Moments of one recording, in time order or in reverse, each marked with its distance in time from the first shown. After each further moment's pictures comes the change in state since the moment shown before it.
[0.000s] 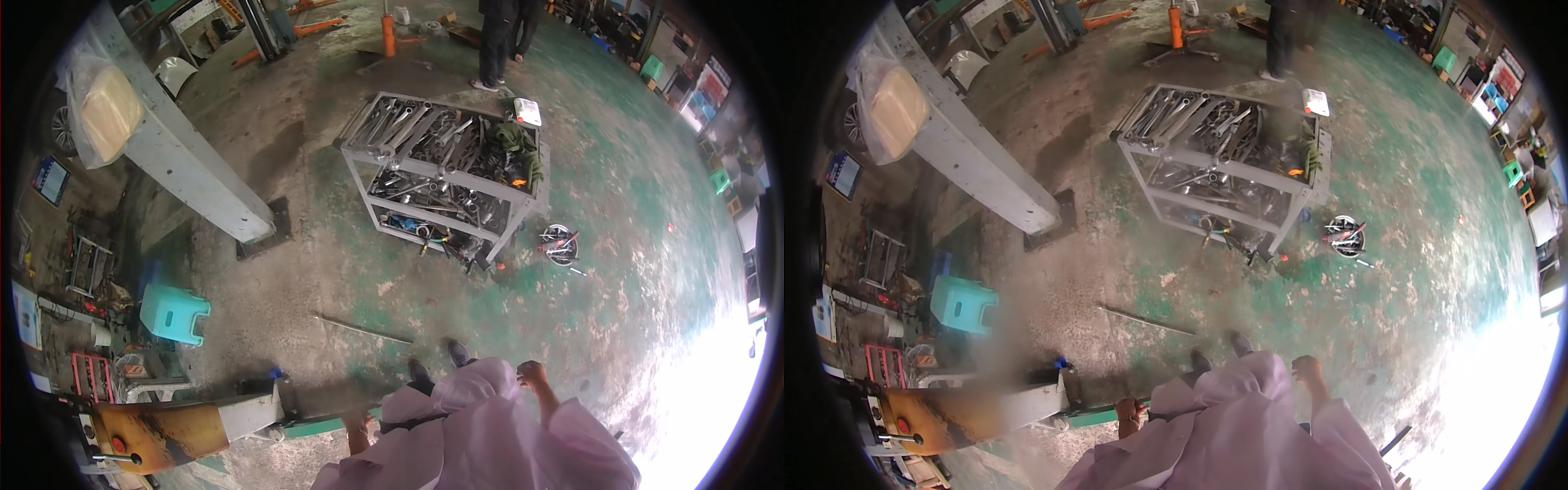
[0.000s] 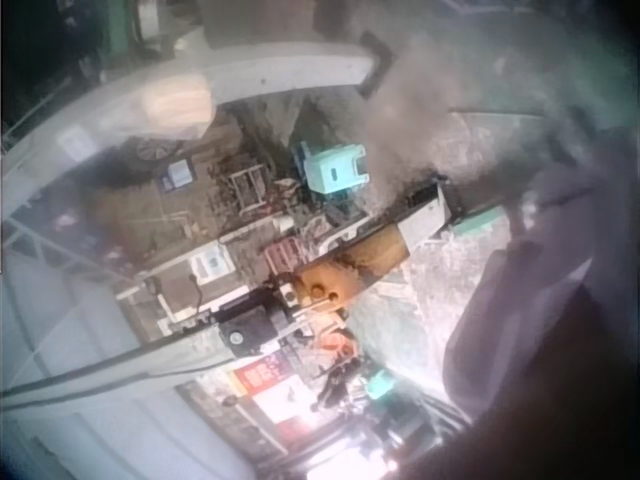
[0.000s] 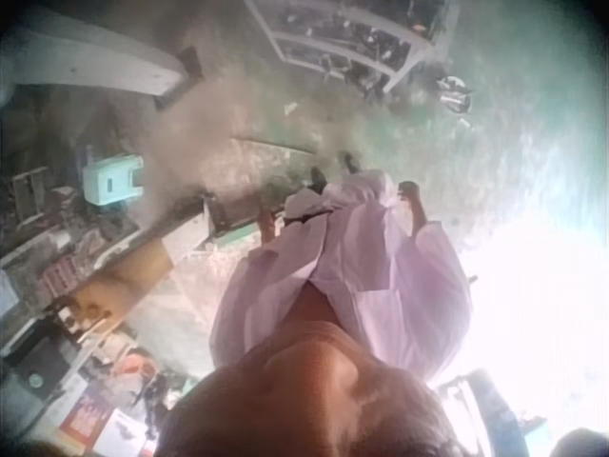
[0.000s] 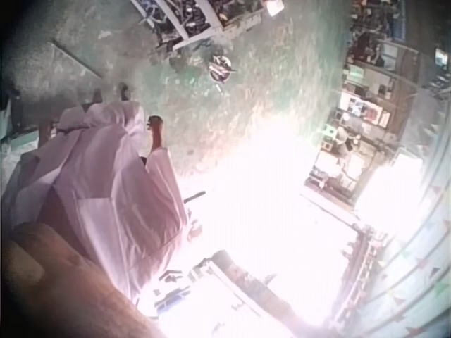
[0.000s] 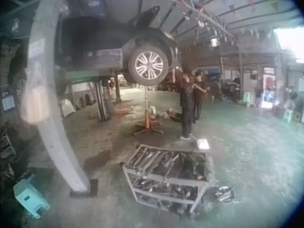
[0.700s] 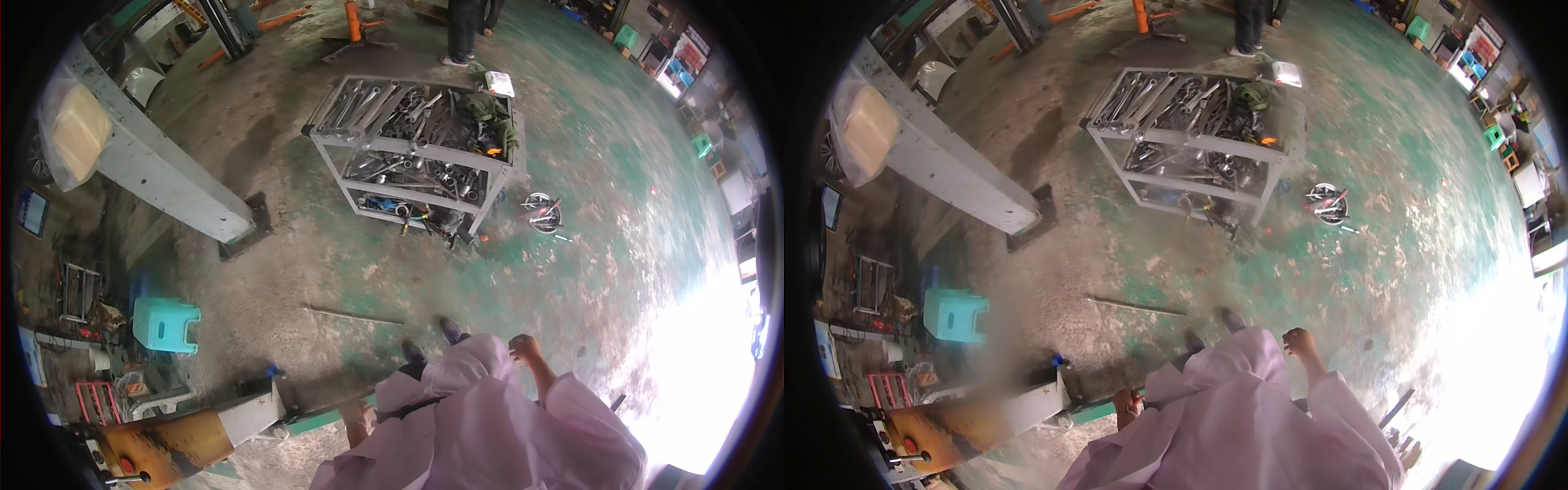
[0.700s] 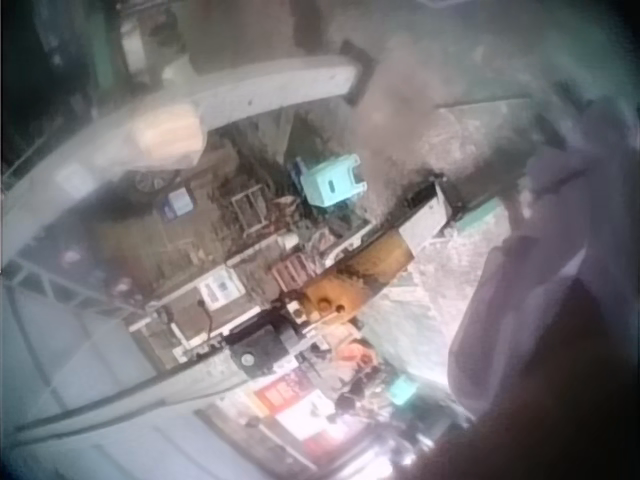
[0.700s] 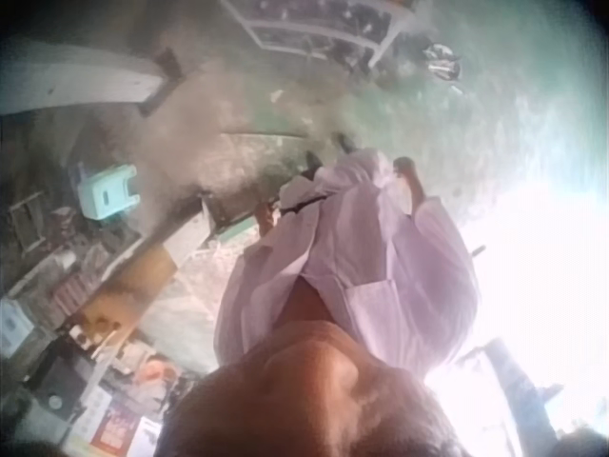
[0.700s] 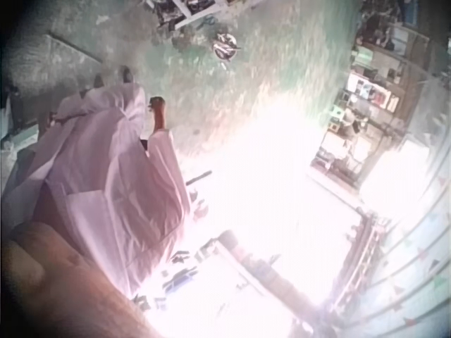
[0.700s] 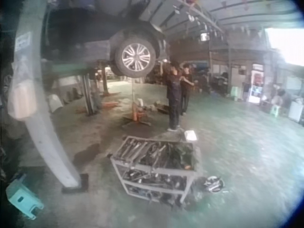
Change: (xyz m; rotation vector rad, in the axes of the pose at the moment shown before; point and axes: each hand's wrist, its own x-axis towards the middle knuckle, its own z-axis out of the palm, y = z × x) left_hand 0.021 -0.013 -0.021 0.033 -0.137 0.012; right_hand -0.040 -0.015 0.015 -0.155 0.089 -0.031
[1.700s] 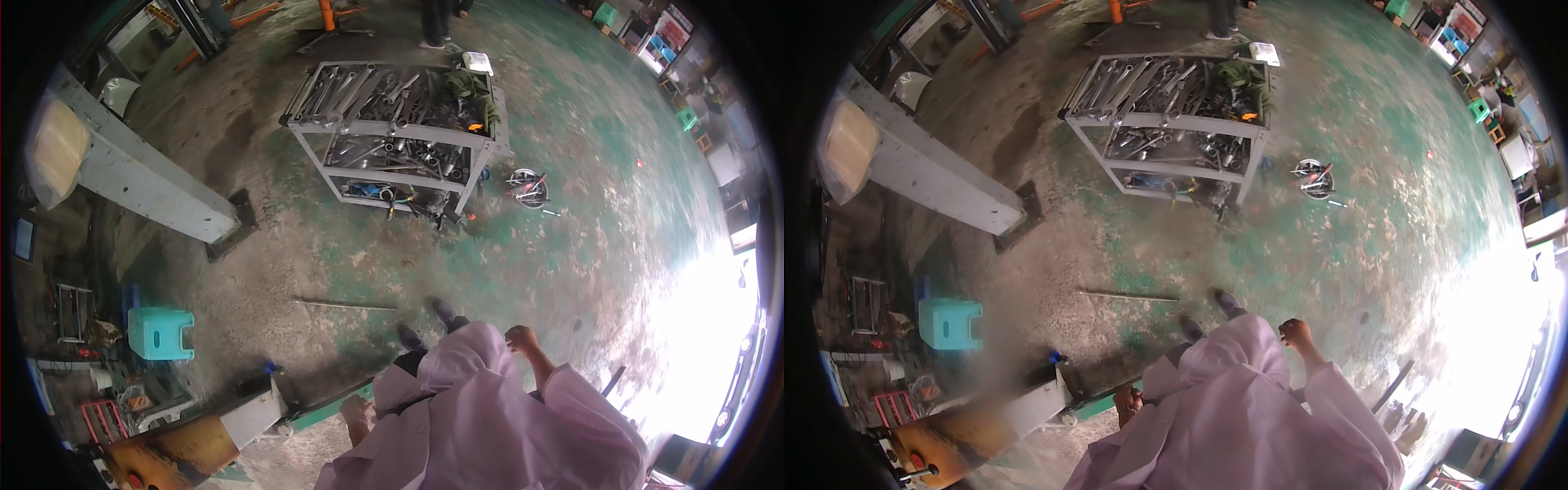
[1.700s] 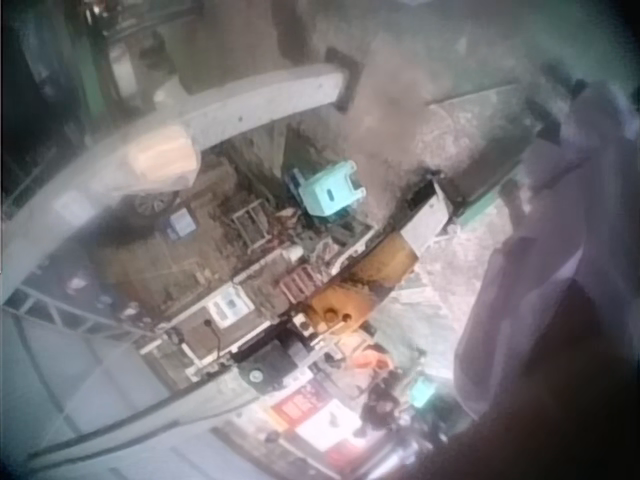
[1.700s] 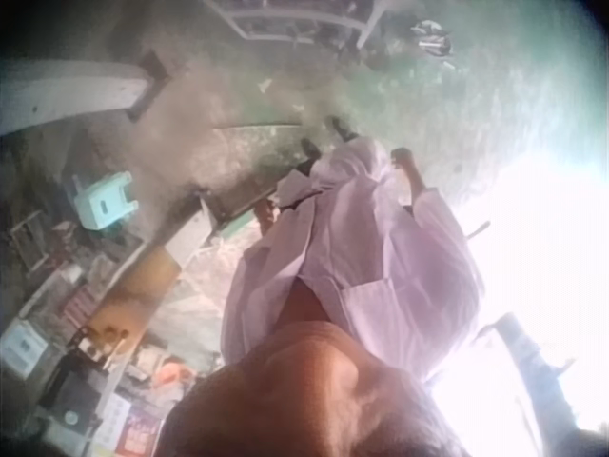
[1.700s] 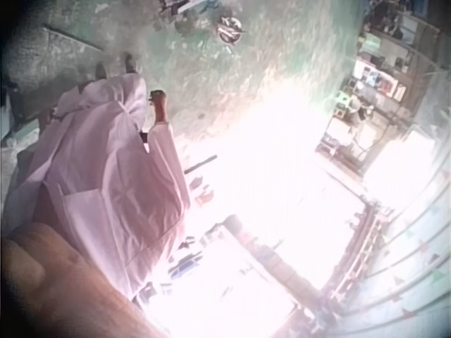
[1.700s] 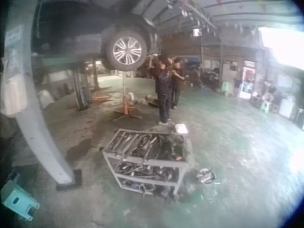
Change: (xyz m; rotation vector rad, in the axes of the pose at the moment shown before) left_hand -0.015 -0.014 -0.020 0.062 0.069 -0.088; right_hand -0.028 0.031 0.007 0.012 -0.023 0.067
